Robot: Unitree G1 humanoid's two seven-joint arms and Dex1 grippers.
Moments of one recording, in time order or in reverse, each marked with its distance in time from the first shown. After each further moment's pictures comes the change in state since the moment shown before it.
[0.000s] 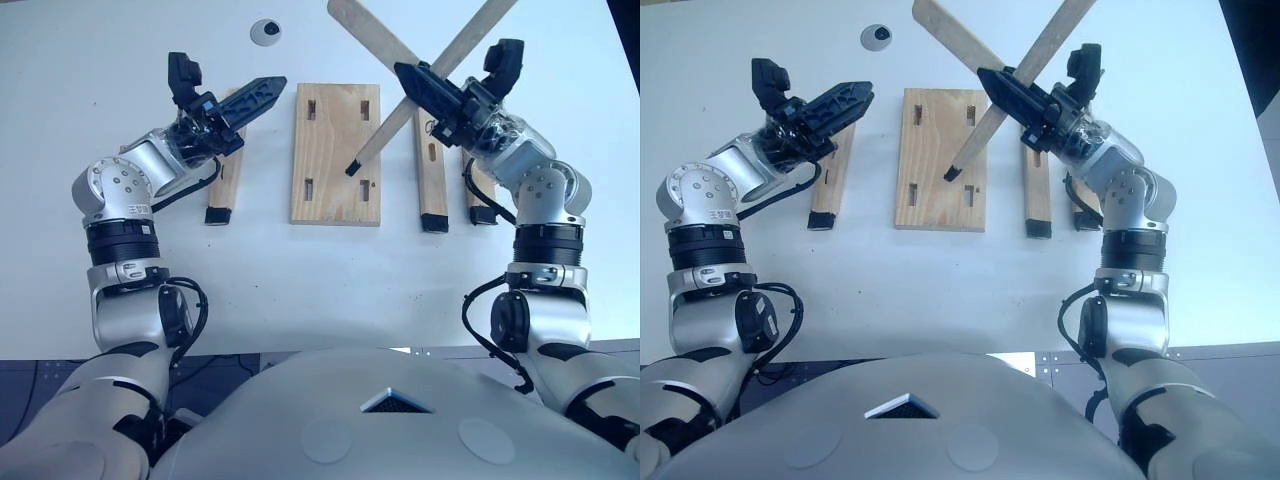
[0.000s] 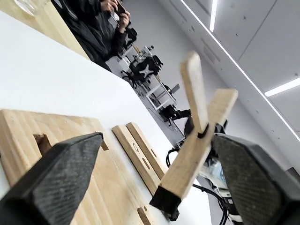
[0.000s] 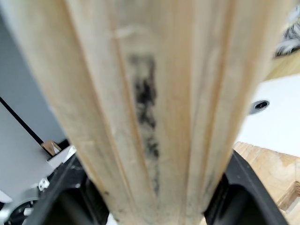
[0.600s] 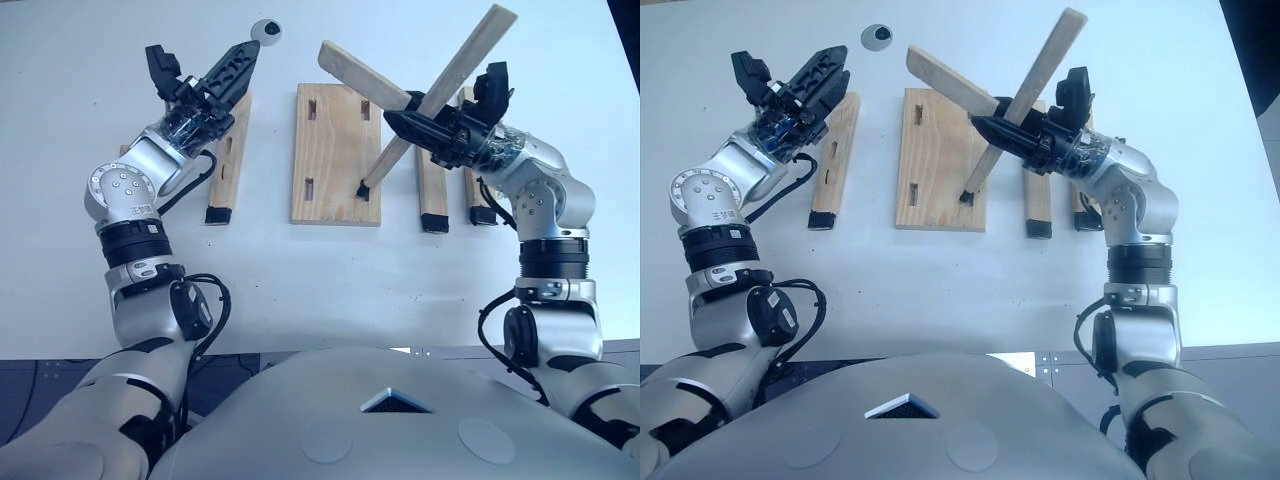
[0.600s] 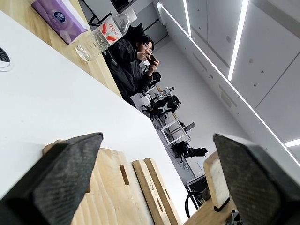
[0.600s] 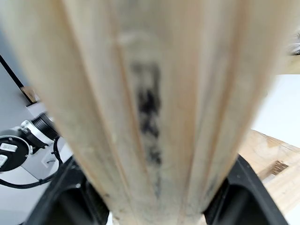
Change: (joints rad) left arm -0.011 -0.113 0.169 0.014 -0.051 -0.030 0.236; right arm 0.062 -0.081 0.102 -0.058 -0.170 -0.177 0.127
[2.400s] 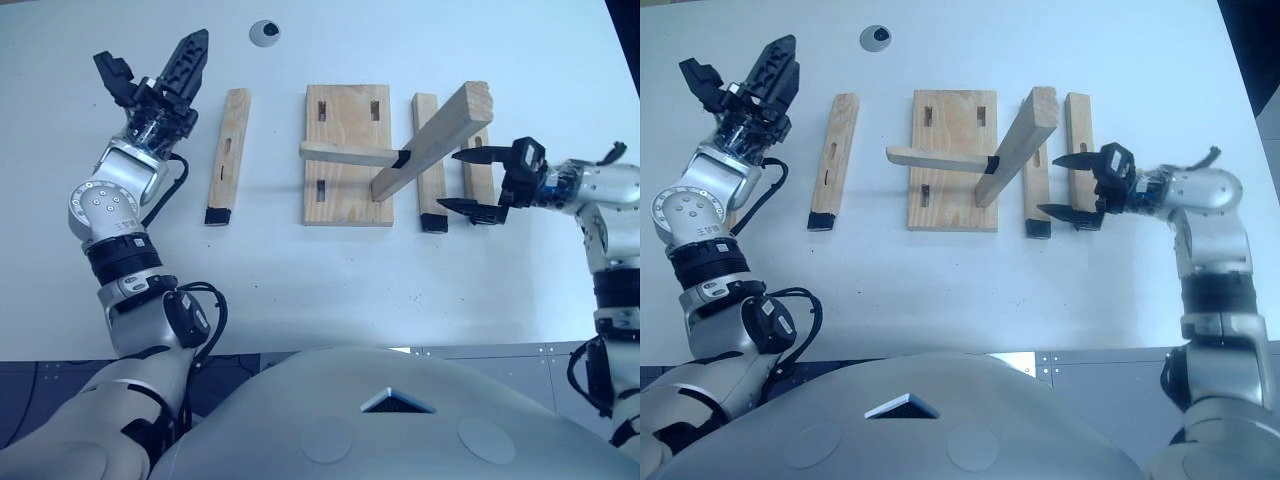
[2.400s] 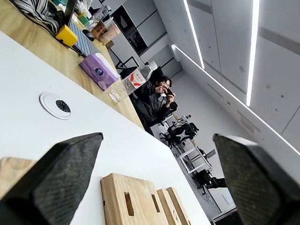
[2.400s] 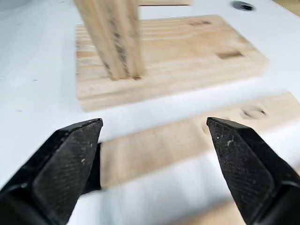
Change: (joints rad) left arm 0.072 0.014 0.101 -0.055 0.000 -0.115 0.058; right arm 0.198 -0.355 0.061 0.025 -0.269 -0.417 0.043
